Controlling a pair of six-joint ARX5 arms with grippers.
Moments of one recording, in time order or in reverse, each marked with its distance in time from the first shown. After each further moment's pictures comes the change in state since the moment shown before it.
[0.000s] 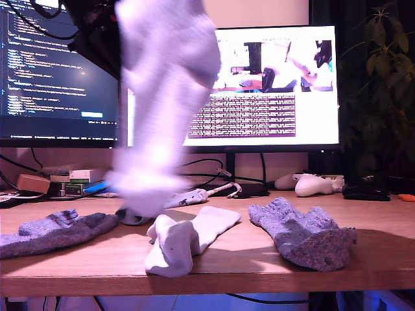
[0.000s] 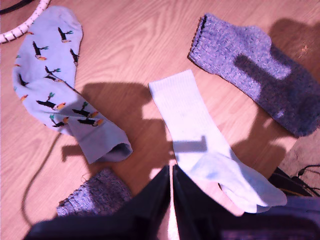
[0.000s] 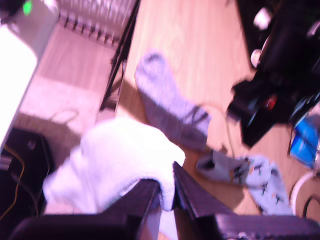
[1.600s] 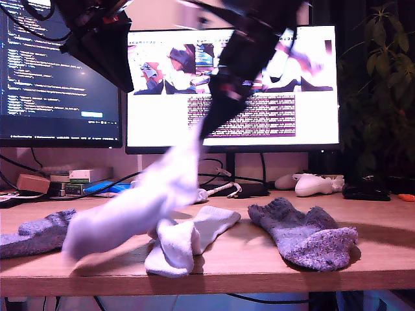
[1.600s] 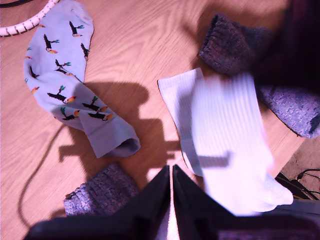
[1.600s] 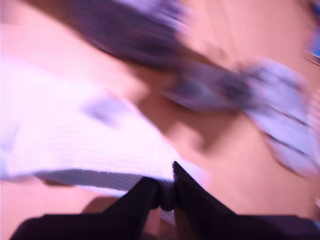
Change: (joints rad) left arm 0.034 0.000 0.000 -0.009 0.012 0.000; right arm -0.235 0.388 0.003 0.259 0.126 -0.027
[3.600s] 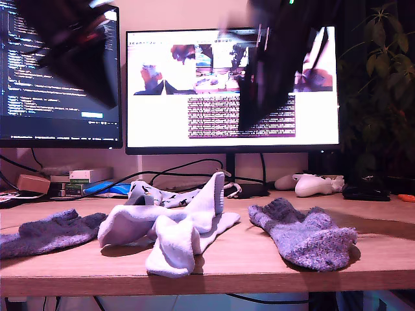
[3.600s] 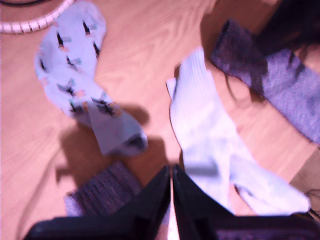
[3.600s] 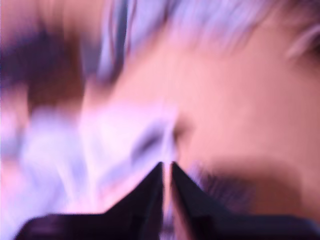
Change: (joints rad) left arm 0.059 -0.254 -0.461 0.416 0.040 -0.013; right arm -0.076 -0.142 -0.003 -0.002 0.062 0.755
